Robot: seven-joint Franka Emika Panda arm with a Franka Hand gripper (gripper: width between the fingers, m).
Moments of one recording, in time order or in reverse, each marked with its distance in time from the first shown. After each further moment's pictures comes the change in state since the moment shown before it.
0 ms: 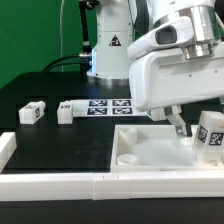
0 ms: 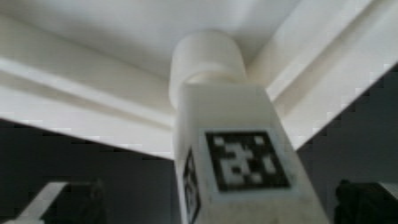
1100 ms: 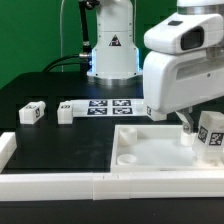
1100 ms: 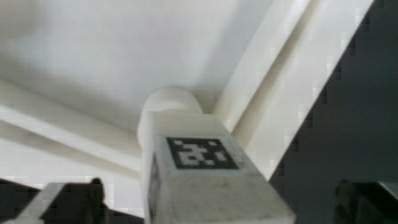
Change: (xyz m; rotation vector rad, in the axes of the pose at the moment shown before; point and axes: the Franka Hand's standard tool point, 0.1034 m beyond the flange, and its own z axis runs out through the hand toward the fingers) arm -0.005 -0.012 -0.002 0.134 -0.496 0.032
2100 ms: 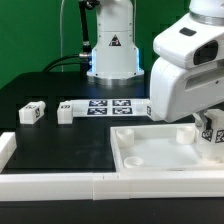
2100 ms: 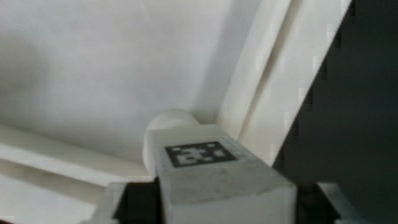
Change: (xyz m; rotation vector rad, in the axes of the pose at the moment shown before) arm 0.004 -0.004 0.000 0.042 -0.115 -0.010
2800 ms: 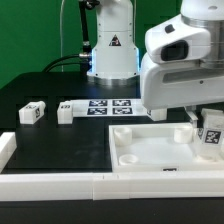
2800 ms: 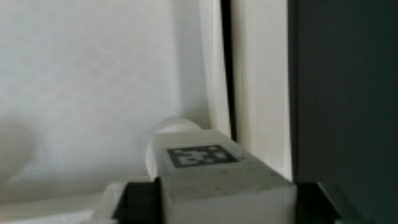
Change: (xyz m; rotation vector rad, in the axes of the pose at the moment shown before) arm -0.001 0.005 0.000 0.048 0.002 0.556
